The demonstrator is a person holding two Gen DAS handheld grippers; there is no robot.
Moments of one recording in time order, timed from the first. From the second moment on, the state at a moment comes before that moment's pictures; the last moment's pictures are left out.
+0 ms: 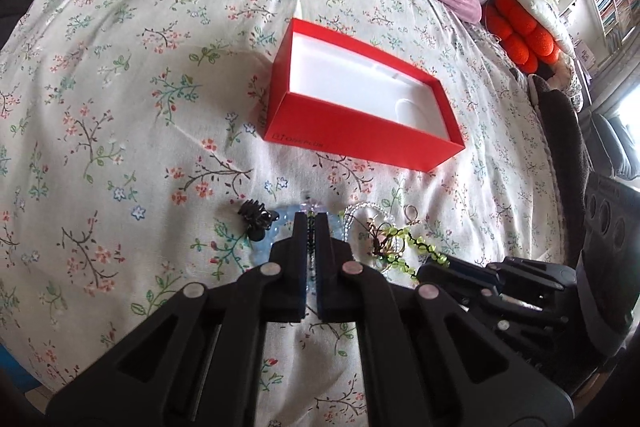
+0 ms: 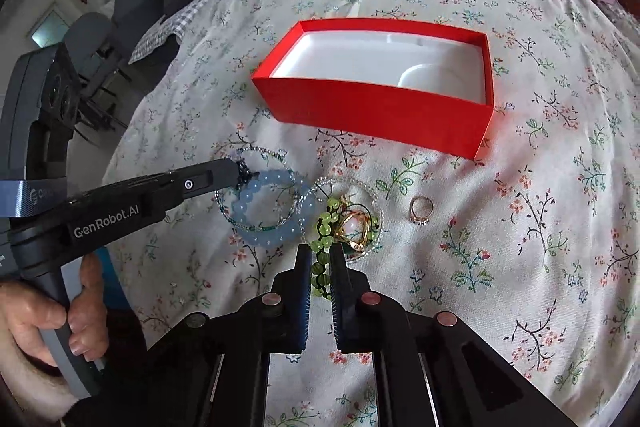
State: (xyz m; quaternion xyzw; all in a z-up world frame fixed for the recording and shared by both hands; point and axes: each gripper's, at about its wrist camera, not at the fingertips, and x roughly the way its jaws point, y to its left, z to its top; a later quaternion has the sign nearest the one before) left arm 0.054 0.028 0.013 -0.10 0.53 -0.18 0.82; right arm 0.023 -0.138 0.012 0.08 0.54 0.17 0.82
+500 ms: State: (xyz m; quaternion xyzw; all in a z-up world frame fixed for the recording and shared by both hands) left arm 0.063 0.022 0.061 -0.11 0.49 -0.20 0.84; right arm 0.037 -0.174 0.070 0.15 0.48 0.15 0.85
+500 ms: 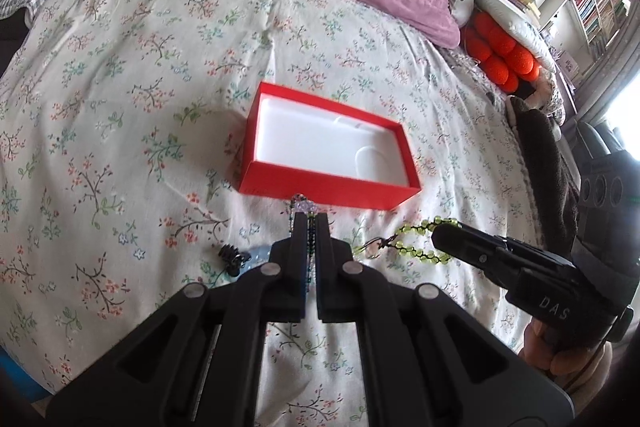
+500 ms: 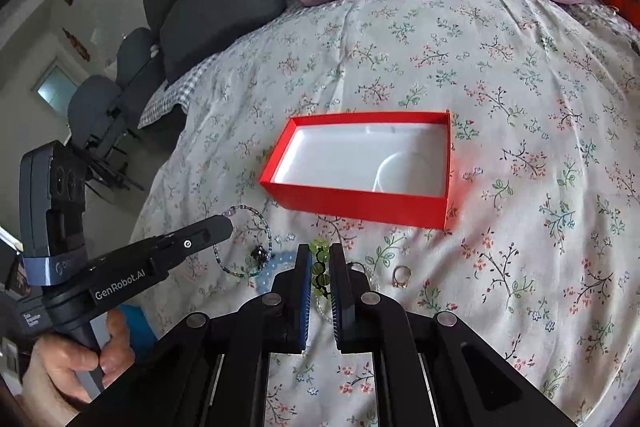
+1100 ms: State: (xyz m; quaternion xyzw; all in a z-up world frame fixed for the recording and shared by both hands) left arm 0.113 -0.020 0.087 -0.16 0.43 -0.25 0.85; right arm 0.070 -0.204 0.113 0.20 0.39 0.09 0.89
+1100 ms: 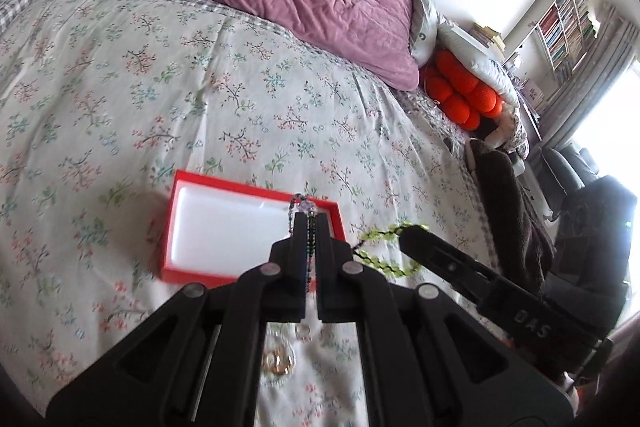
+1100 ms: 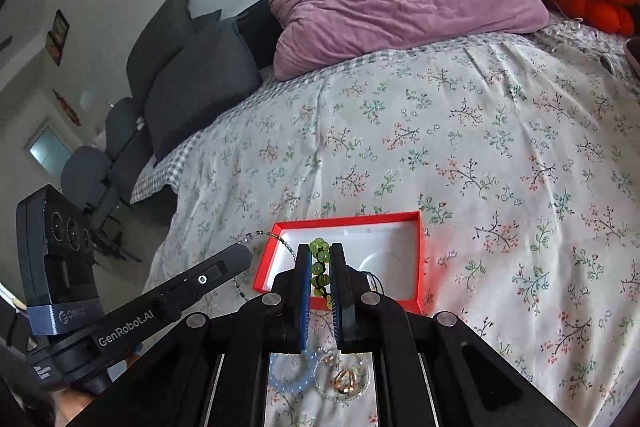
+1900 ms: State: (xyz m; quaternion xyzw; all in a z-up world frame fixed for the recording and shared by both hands) left arm 0.149 -0.021 0.017 -0.01 0.48 -0.11 0.87; right arm 0.129 -0.198 0.033 0.20 0.47 0.06 0.86
